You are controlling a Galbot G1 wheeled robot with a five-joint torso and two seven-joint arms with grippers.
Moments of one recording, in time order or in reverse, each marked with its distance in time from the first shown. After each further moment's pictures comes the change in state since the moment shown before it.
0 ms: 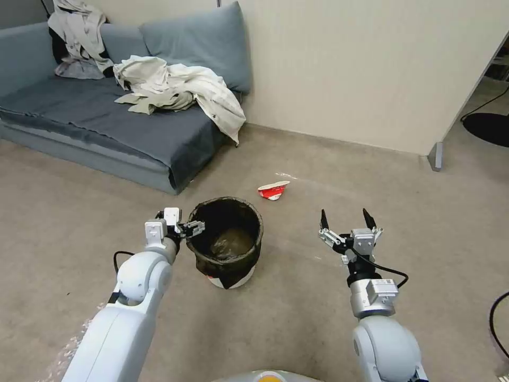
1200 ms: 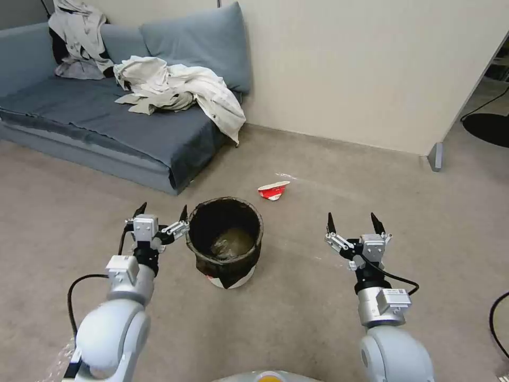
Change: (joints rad) left arm 0.312 -0.037 -0.146 -0.312 0.176 -0.321 0.118; right arm -0.050 0.008 0.024 0.042 0.033 0.025 -0.004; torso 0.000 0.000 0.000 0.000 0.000
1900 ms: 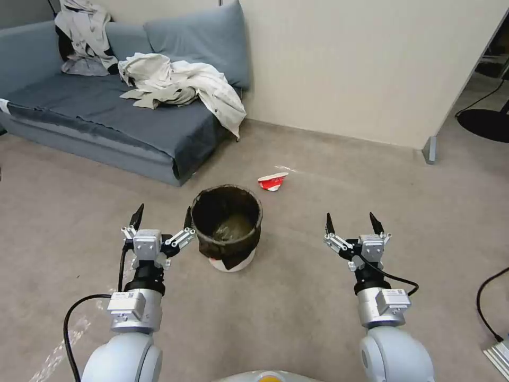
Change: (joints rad) left arm 0.214 -0.203 0.025 -0.176 0.264 -0.287 0.008; right arm -0.012 0.012 0.001 0.003 -0.022 0.000 -0.023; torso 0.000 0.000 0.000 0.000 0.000
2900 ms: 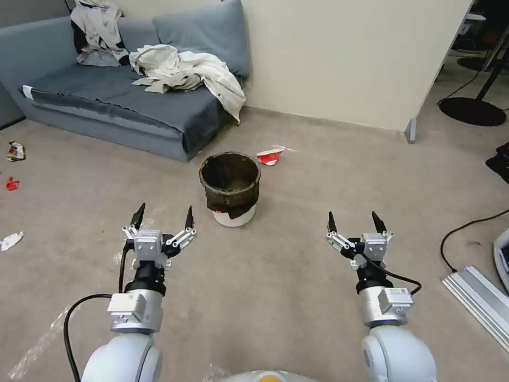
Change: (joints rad) left arm 0.008 -0.001 0.001 -0.004 0.005 -0.017 0.005; right arm 0.001 0.004 0.007 0.014 0.003 -0.011 -0.004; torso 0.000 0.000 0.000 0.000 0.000
